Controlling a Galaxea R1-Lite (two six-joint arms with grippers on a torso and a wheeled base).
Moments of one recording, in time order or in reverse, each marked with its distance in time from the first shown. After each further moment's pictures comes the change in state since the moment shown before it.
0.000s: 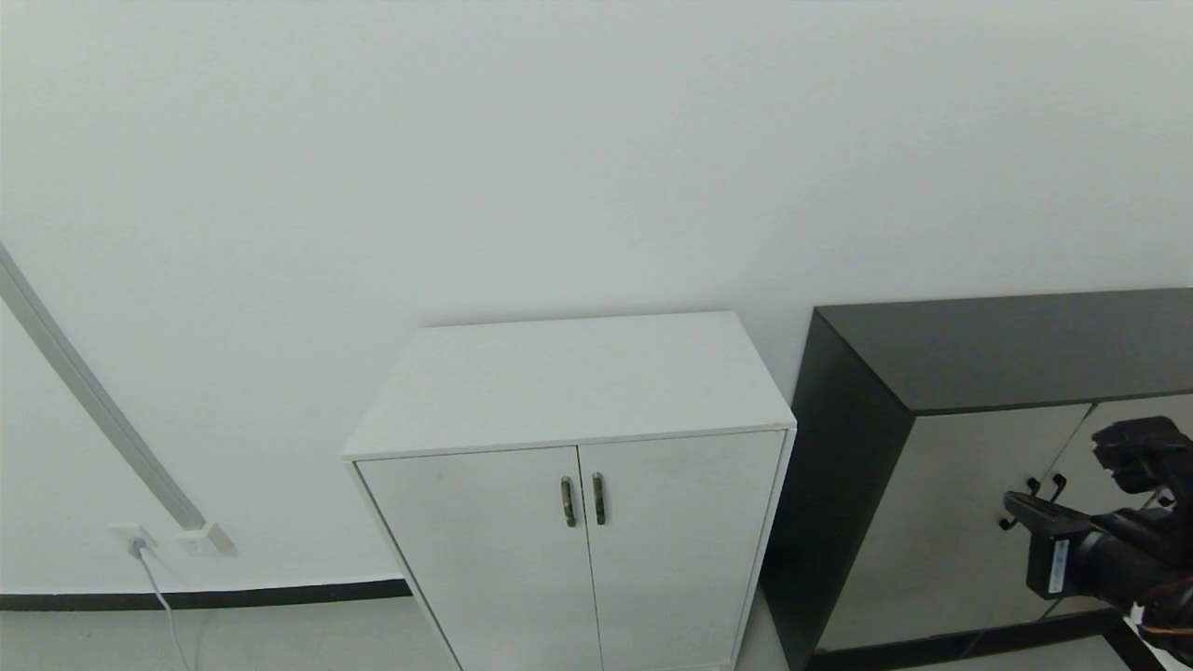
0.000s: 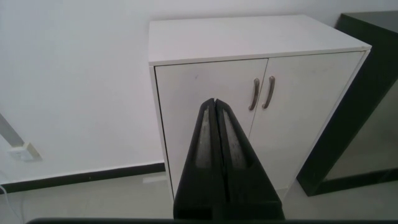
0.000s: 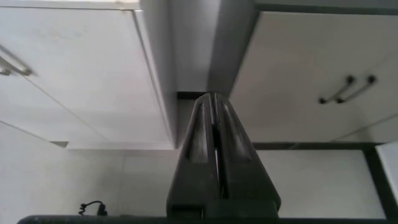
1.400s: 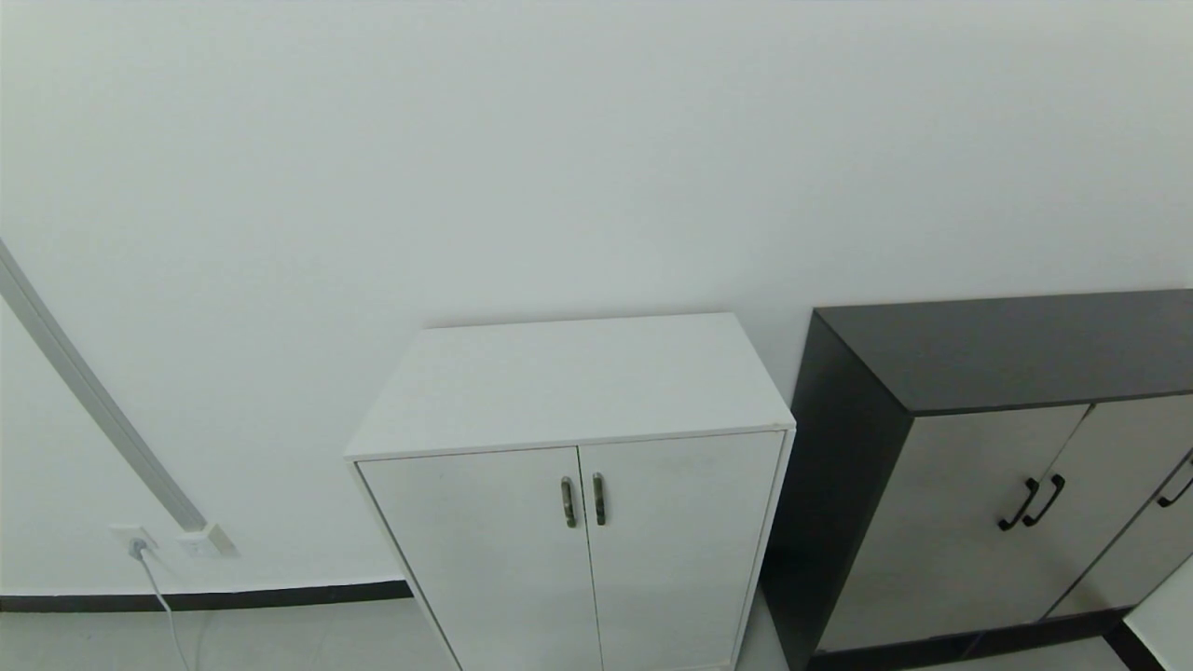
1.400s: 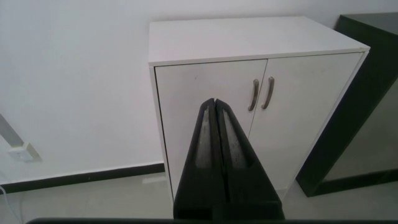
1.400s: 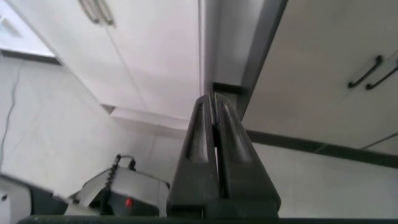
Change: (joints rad) left arm 0.001 0.000 0.000 0.000 0.000 -0.003; right arm 0.005 -0.898 0.098 0.879 0.228 -0.027
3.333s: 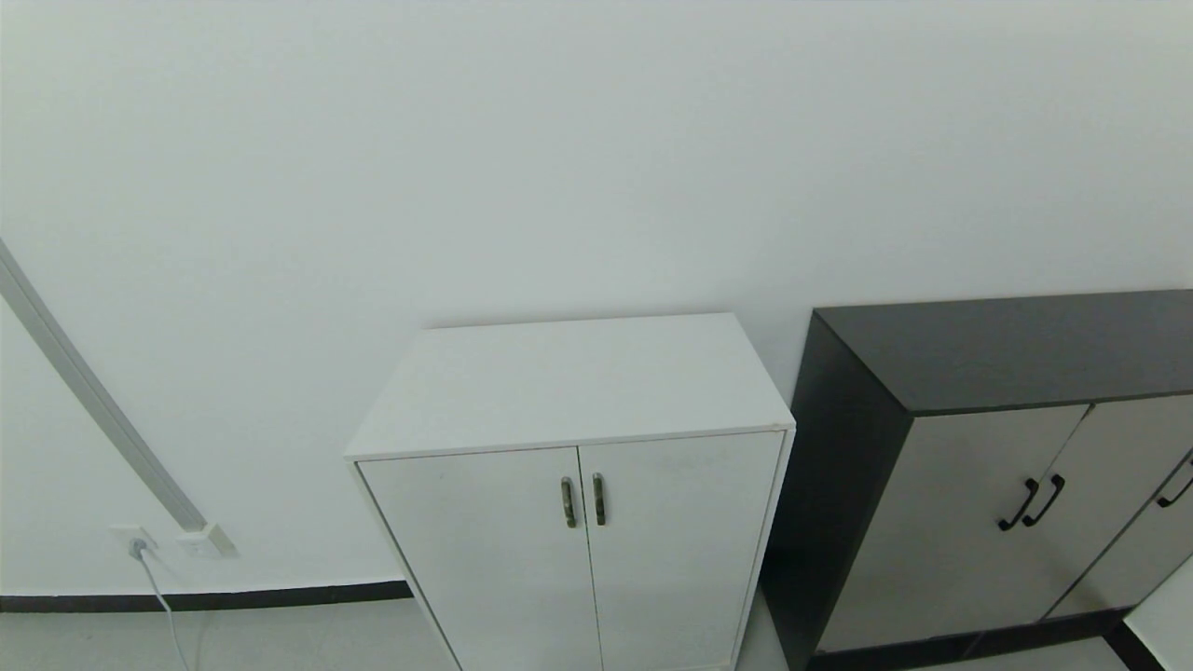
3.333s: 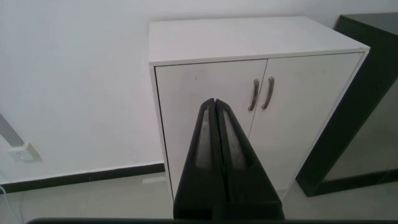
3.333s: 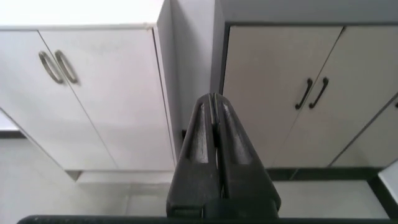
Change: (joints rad) left arm 0.000 0.000 0.000 0.000 0.000 0.000; right arm -0.287 -0.425 0.061 0.070 0.062 -0.006
